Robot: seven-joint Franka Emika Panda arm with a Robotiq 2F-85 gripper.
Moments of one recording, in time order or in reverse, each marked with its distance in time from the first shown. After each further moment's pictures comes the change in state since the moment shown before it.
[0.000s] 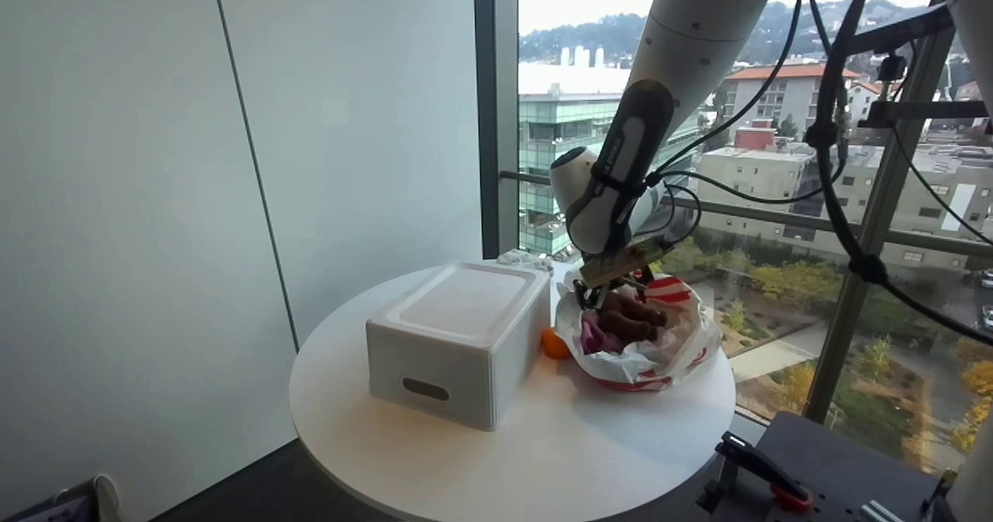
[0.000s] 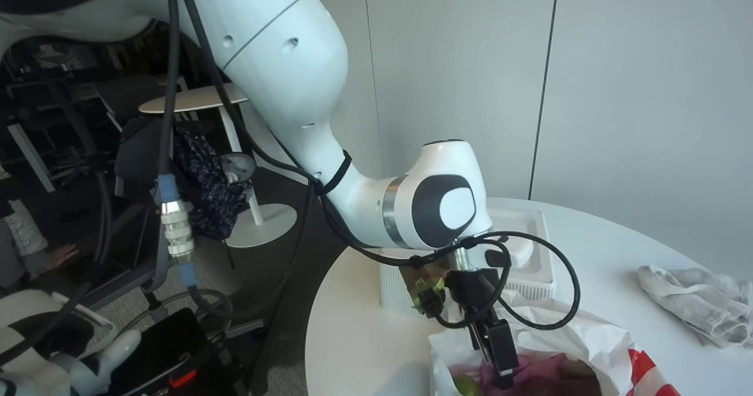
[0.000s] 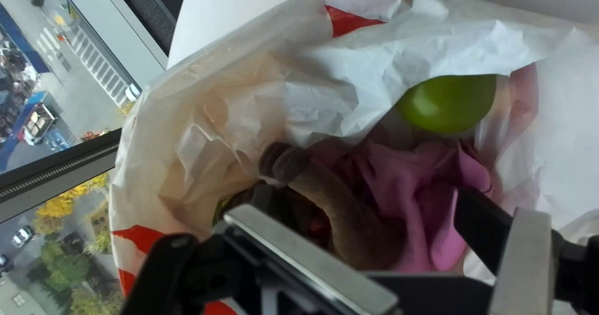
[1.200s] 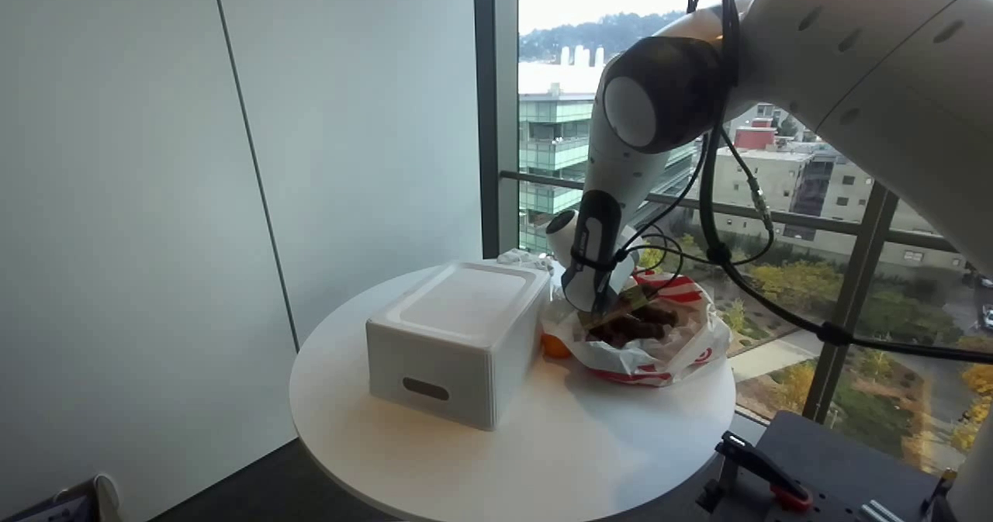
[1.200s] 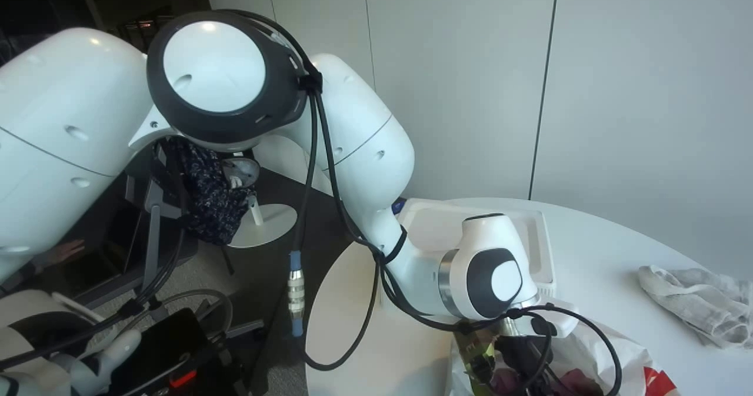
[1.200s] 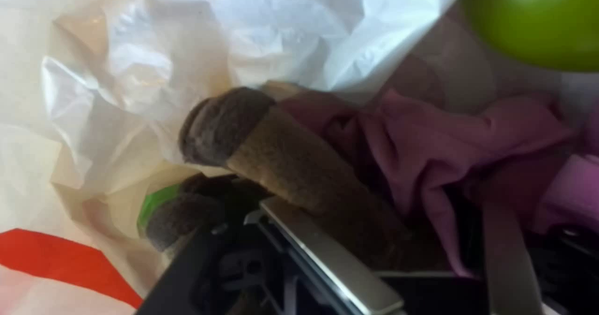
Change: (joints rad) arm 0.053 0.465 -0.150 0.350 0.104 0.078 0.097
